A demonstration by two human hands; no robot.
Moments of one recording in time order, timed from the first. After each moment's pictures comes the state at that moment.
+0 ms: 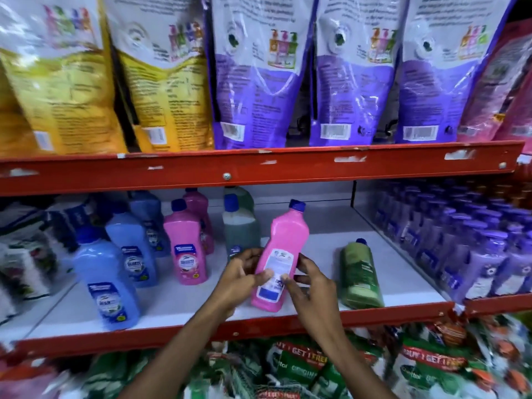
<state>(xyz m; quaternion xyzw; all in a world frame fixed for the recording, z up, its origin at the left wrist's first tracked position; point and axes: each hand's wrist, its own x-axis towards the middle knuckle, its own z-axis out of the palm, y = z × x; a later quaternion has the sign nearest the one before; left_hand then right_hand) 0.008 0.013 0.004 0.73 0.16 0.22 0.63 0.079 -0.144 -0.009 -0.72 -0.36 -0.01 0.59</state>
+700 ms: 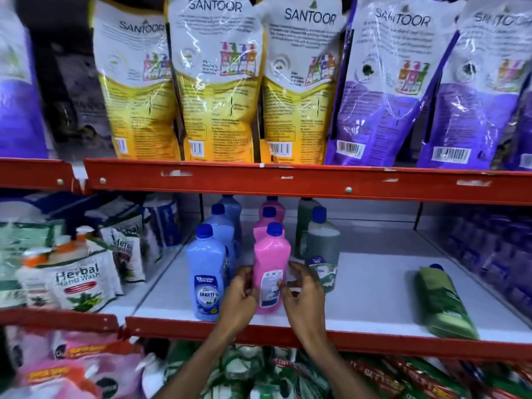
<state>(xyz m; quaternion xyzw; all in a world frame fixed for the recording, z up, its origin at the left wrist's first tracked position) -0.116 0.127 -0.037 0.76 0.25 0.34 0.49 -0.011 0.011 -0.027 -0.71 -0.38 -0.06 0.59</state>
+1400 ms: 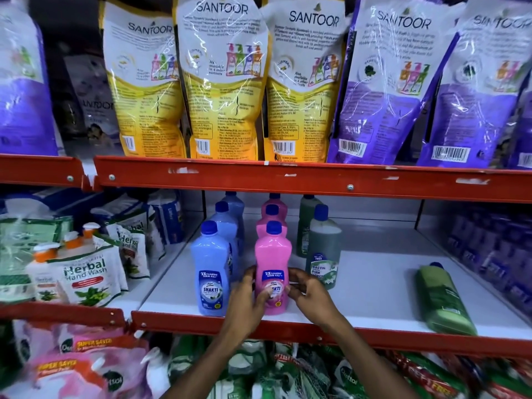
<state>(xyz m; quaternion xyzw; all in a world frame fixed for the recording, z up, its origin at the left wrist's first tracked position) -0.121 0.105 -0.036 0.82 0.25 0.37 0.36 0.018 0.003 -0.025 -0.71 -0.47 0.14 0.51</state>
